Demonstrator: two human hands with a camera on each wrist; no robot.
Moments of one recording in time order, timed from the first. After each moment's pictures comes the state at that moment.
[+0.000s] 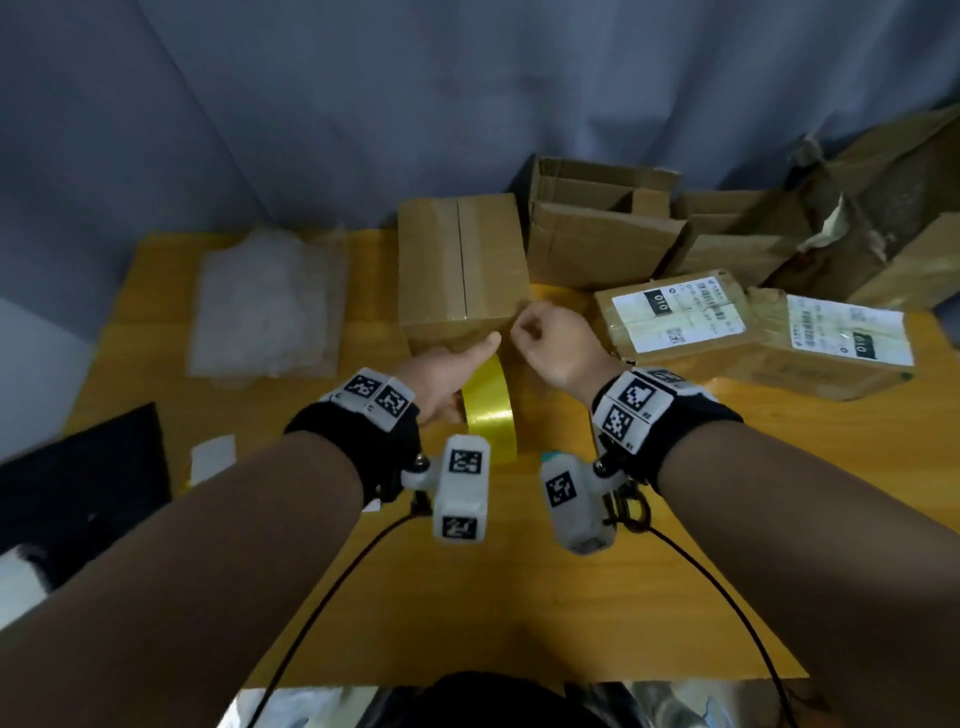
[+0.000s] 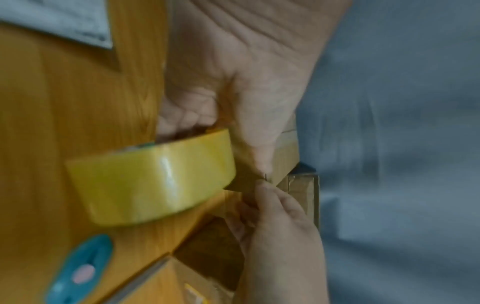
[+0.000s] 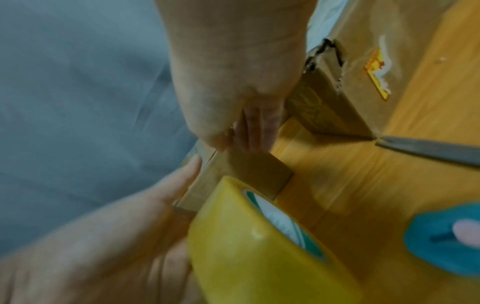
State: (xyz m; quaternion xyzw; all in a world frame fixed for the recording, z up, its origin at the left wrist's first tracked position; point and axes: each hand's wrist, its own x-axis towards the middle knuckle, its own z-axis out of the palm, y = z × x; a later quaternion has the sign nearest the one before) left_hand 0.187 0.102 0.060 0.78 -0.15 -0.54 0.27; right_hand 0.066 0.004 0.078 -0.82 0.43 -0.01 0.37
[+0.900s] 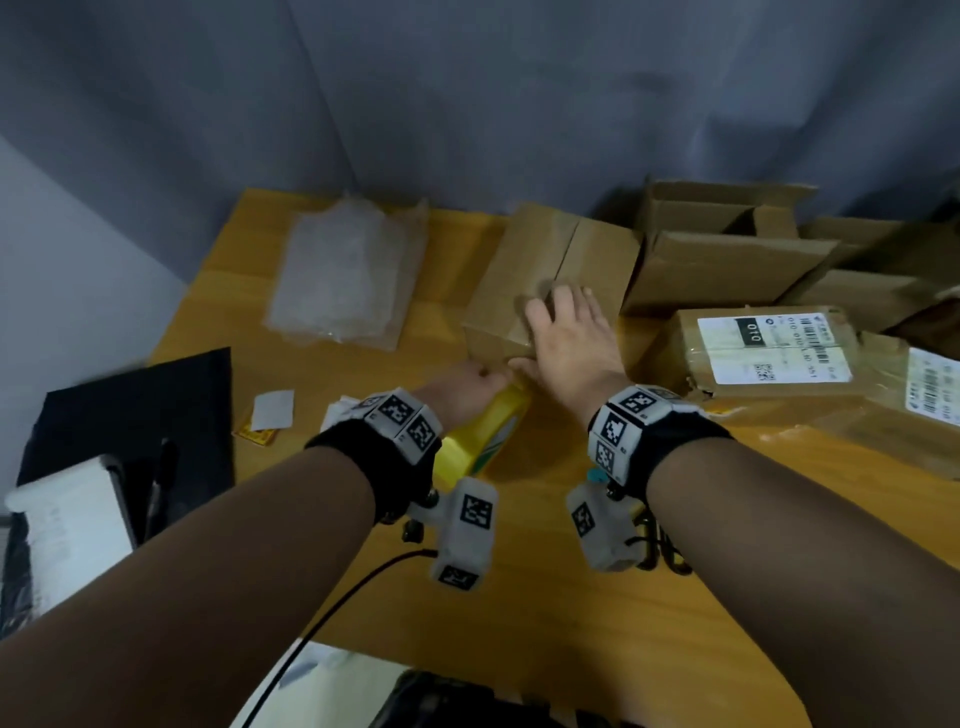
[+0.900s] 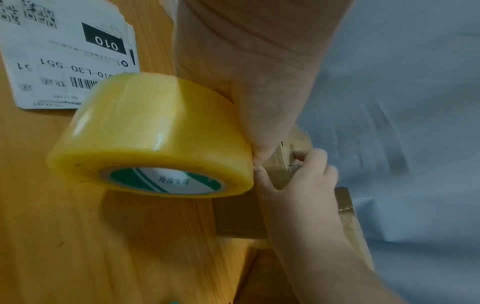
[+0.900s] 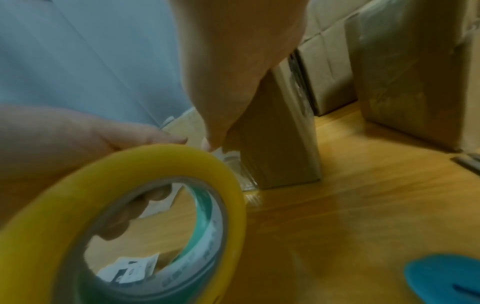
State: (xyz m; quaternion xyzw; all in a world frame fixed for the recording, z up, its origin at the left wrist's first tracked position) left_hand 0.188 0.142 0.076 0.83 -0.24 -0.47 0.20; right_hand 0.109 0.022 0.052 -0.97 0.24 0.05 0.04
